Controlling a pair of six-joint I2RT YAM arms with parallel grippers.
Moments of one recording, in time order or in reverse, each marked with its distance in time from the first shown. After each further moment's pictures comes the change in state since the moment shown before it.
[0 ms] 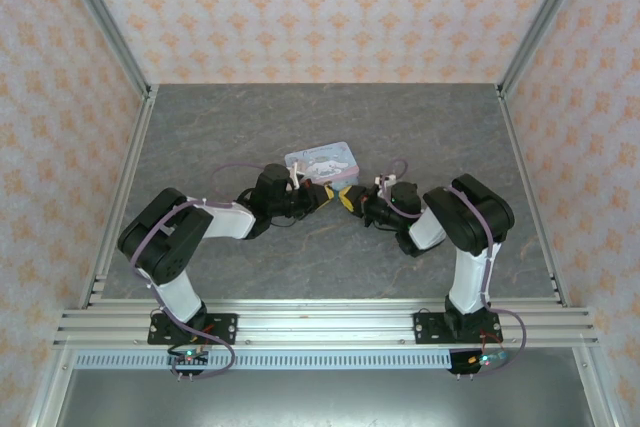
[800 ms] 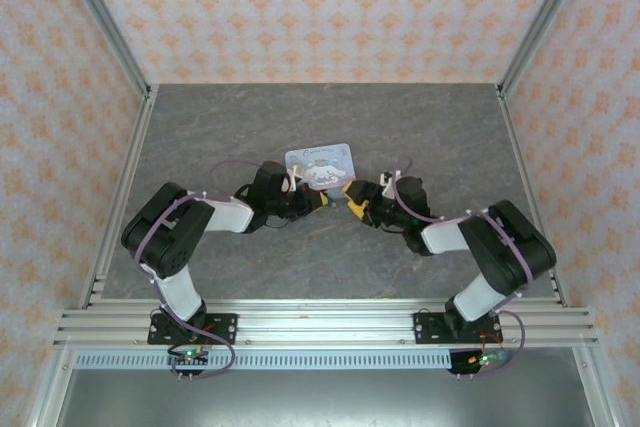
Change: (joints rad) left arm 0.061 0.036 0.035 -0.152 0.087 0.165; right arm 0.004 -0.357 -0.008 -0.500 0.041 -0.294
